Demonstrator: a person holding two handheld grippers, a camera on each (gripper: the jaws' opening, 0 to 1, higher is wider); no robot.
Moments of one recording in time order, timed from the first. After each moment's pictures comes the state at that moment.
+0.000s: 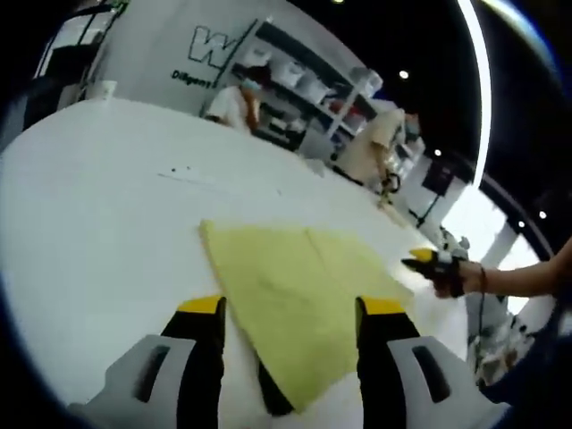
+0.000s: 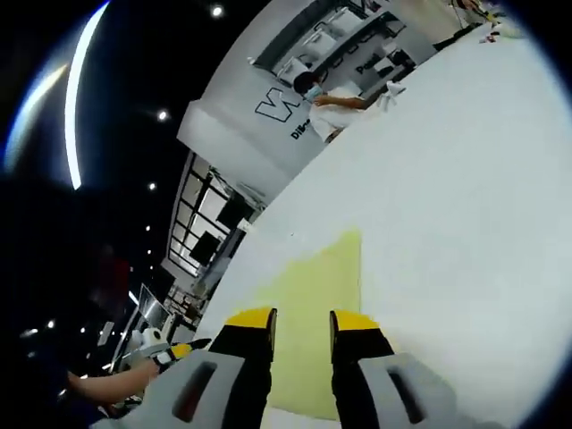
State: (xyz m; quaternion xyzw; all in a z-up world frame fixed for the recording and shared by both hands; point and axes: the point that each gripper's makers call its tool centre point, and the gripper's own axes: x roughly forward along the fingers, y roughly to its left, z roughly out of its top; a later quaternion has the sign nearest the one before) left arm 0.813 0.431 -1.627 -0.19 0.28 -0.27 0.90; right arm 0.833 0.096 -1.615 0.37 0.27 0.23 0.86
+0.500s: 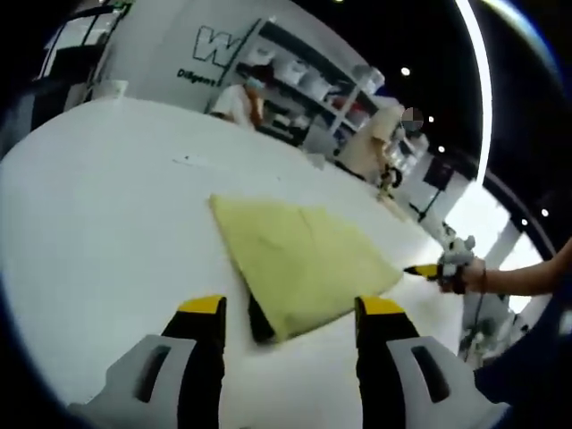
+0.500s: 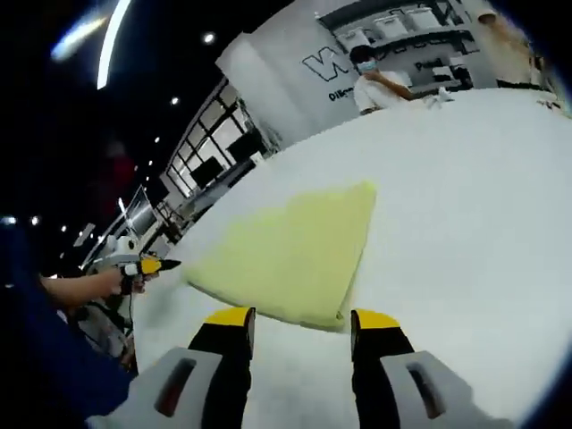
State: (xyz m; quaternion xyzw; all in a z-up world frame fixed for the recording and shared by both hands) left arm 0.753 0.454 -1.630 -0.19 0.29 -0.25 0.90; right arm 0.763 0.101 -1.655 0.14 0.33 0.32 0.87
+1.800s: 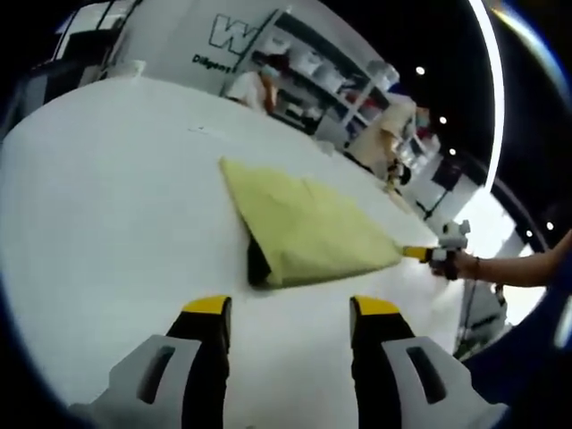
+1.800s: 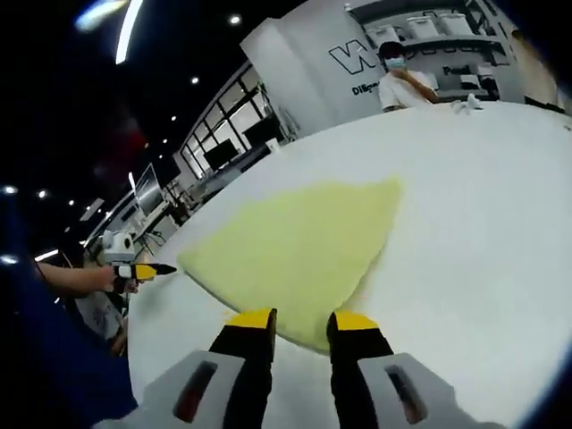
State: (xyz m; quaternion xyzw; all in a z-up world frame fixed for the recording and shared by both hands) left arm 0.722 0.449 -1.654 -0.20 0.32 -0.23 0.90; right arm 0.780 0.112 -1.661 0.13 0.33 0.35 0.87
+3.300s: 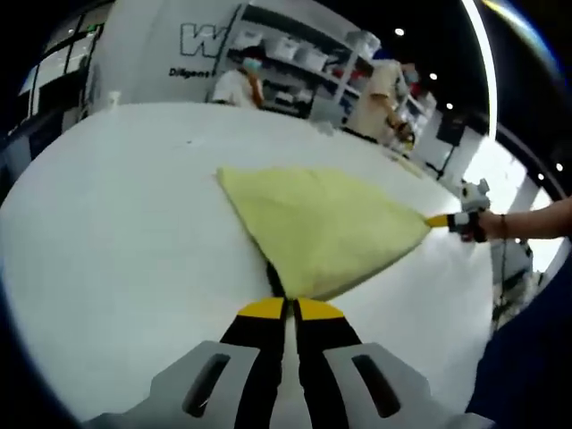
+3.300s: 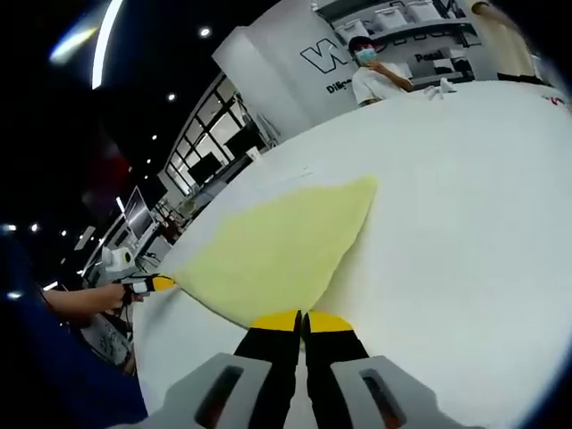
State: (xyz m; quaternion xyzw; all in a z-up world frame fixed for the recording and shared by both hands) left arm 0.749 0.452 -1.662 -0.06 0.34 -0.24 0.91; right arm 0.784 0.101 -1.656 0.18 0.35 0.31 0.87
